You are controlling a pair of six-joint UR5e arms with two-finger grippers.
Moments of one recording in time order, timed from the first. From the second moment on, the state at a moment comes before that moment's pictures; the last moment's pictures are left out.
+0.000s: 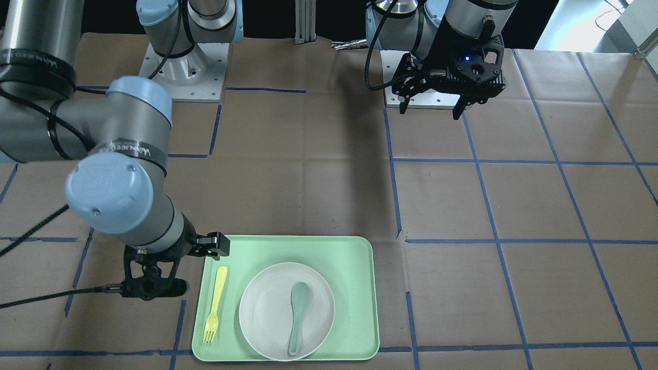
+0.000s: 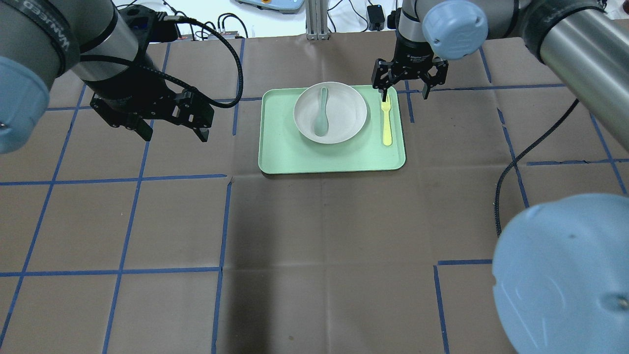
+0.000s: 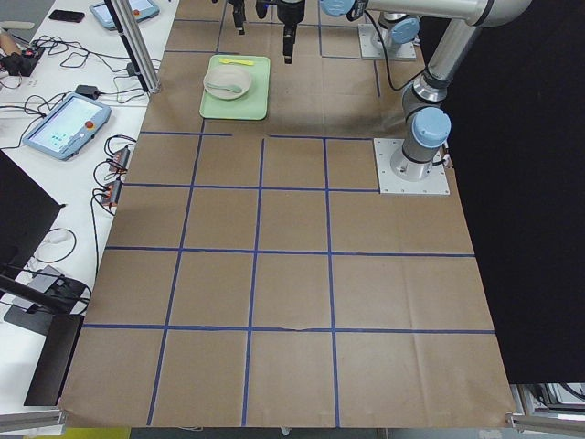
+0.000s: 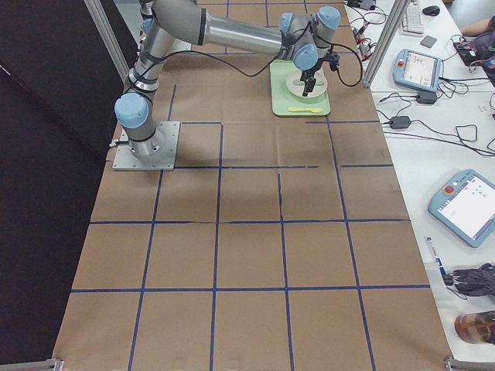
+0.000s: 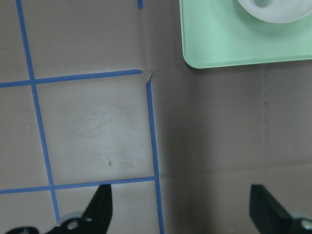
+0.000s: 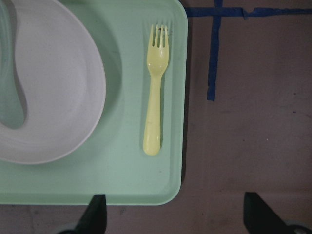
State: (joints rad) left arm -1.61 -1.50 -1.61 -1.60 1.54 0.04; right arm 1.63 -1.11 1.34 -1.71 -1.57 0.05
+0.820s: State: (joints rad) left arm -1.61 -1.50 -1.61 -1.60 1.54 0.04; right arm 1.56 -1.52 1.54 -1.53 -1.56 0.04
